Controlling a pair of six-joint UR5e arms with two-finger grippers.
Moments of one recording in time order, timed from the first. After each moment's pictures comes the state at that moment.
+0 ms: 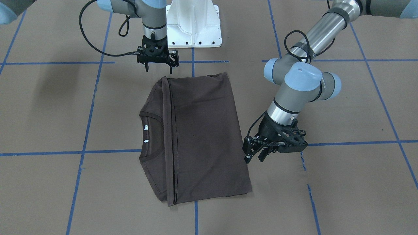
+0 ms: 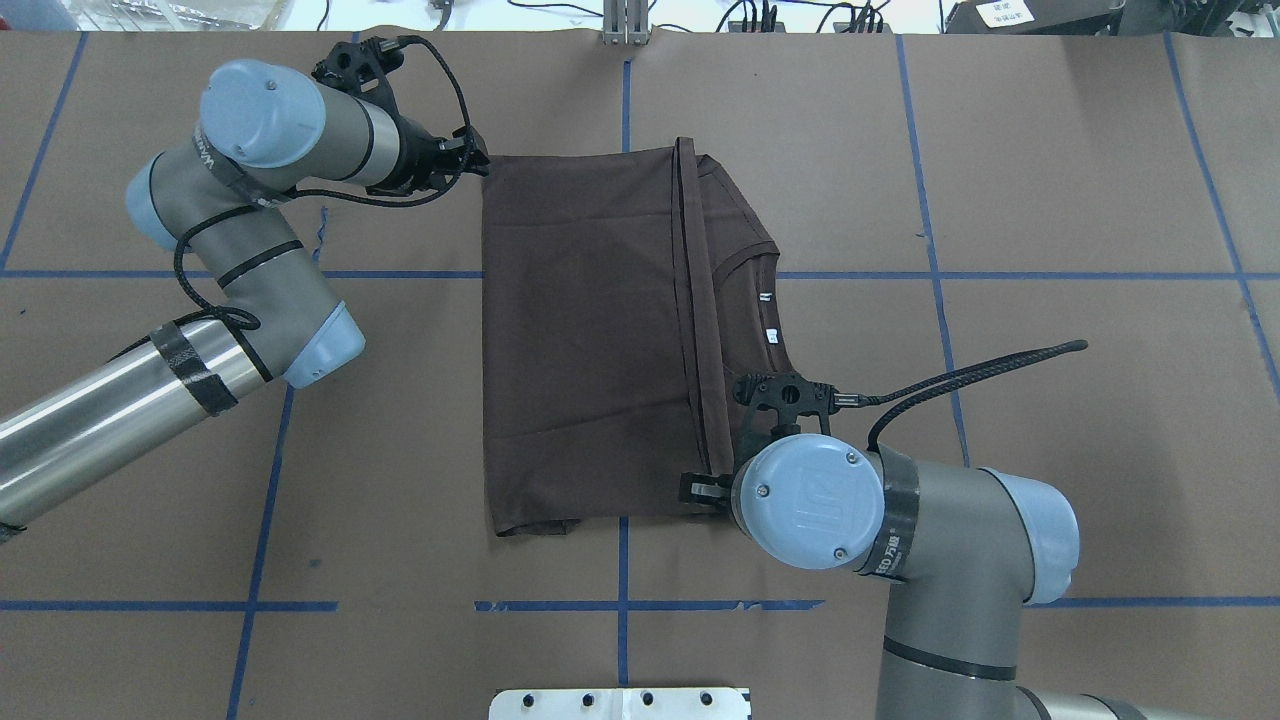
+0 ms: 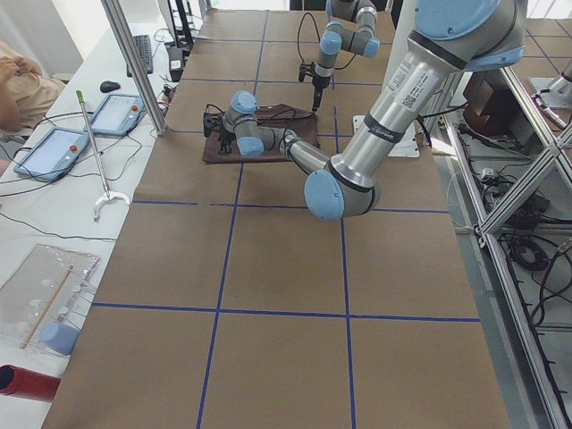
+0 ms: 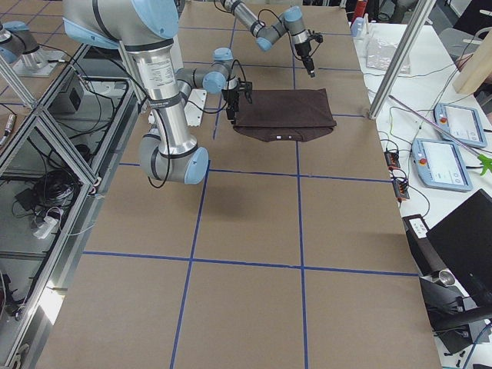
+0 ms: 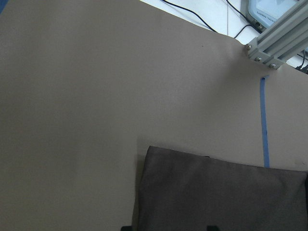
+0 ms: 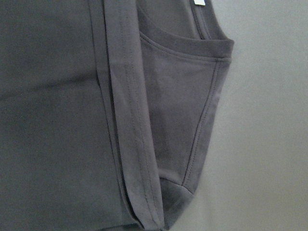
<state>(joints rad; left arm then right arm) -0.79 -2.22 -1.30 -2.32 -1.83 -1.38 0.28 -1.08 1.93 -1.74 1.61 1.41</state>
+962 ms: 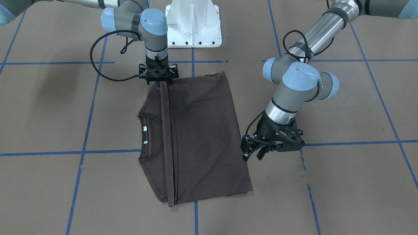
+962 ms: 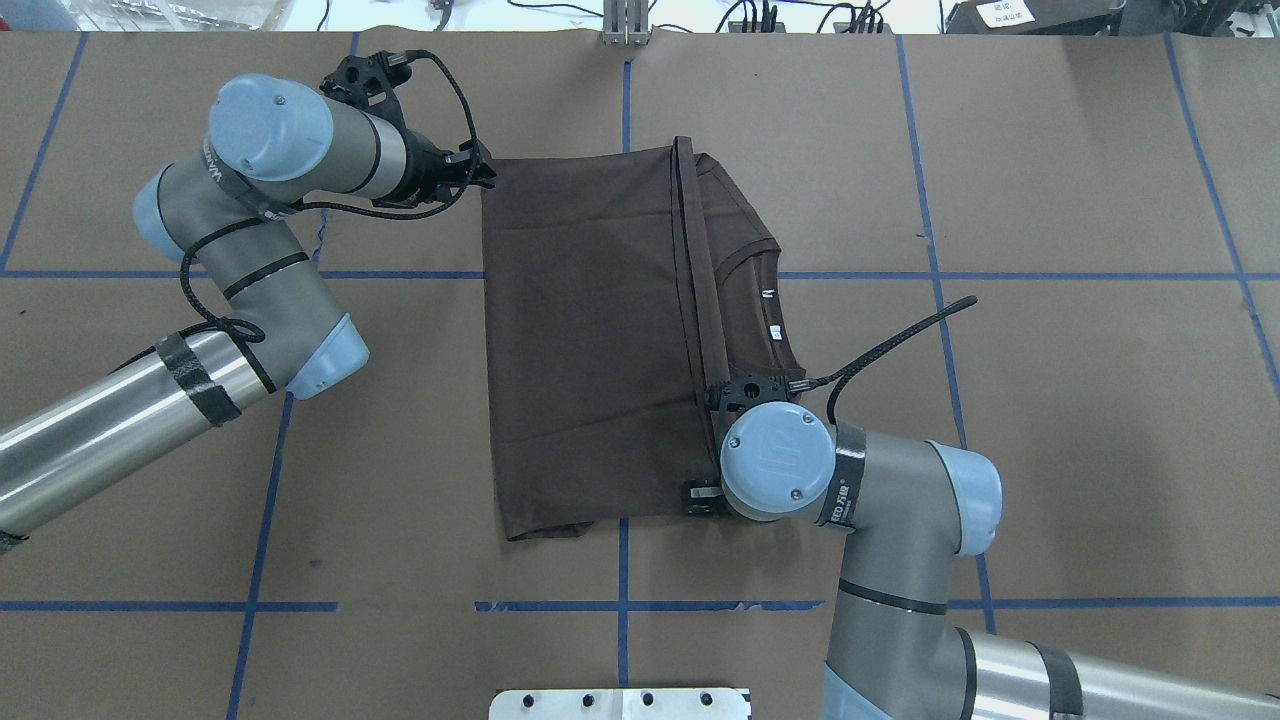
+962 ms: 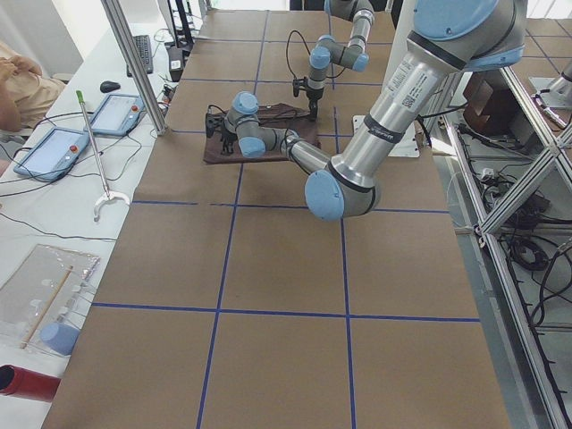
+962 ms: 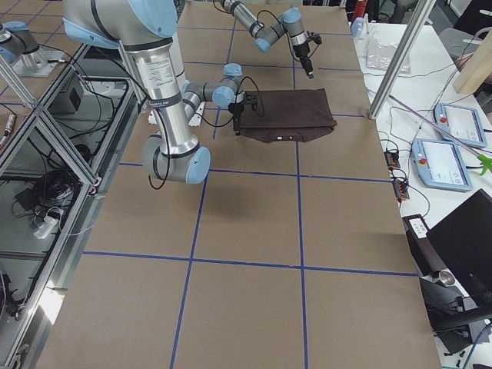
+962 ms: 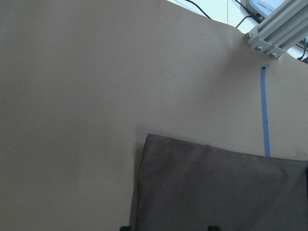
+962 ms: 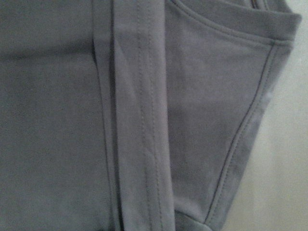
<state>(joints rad) -0.79 -2.22 -1.30 -2.32 -1.83 -1.38 0.32 -1.10 1.79 -1.60 1.71 1.26</state>
